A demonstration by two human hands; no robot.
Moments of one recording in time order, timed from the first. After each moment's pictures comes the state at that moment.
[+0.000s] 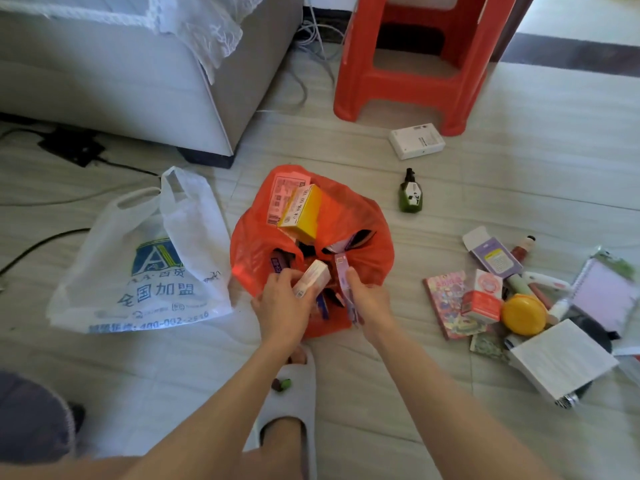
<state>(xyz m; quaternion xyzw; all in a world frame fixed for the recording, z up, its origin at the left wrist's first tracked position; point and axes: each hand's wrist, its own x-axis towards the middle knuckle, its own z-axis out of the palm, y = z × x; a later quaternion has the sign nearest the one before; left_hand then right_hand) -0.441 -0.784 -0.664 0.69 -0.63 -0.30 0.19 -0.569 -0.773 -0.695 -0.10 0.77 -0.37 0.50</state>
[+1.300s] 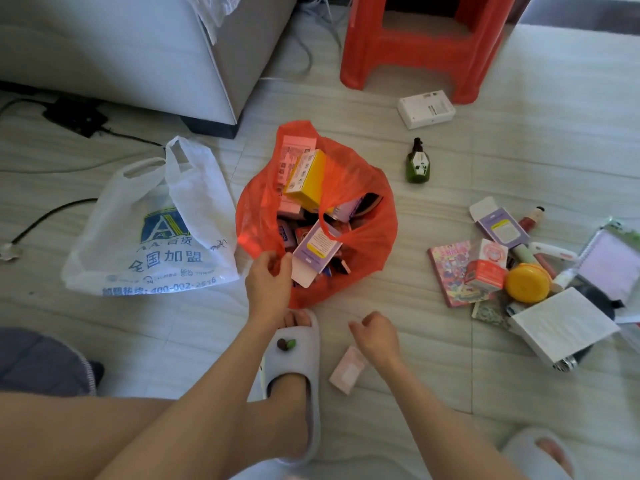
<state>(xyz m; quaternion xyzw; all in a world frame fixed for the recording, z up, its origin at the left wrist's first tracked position) -0.418 -0.767 -0.659 0.70 -0.49 -0.41 0.32 -0.558 -0.679 -0.737 -0.32 0.84 -0.08 0.43</state>
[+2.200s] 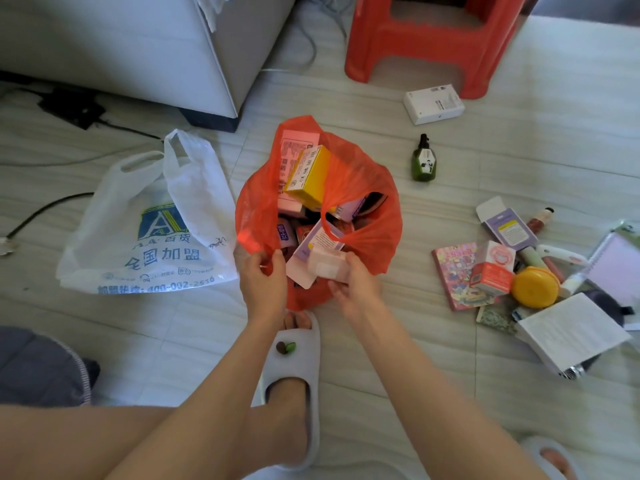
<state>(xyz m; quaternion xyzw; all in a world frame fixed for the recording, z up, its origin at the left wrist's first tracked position) -0.419 -0.772 -0.670 0.74 -0.41 -0.40 0.35 -0.533 -0.760 -0.682 0.15 0.63 -0.51 0.57</state>
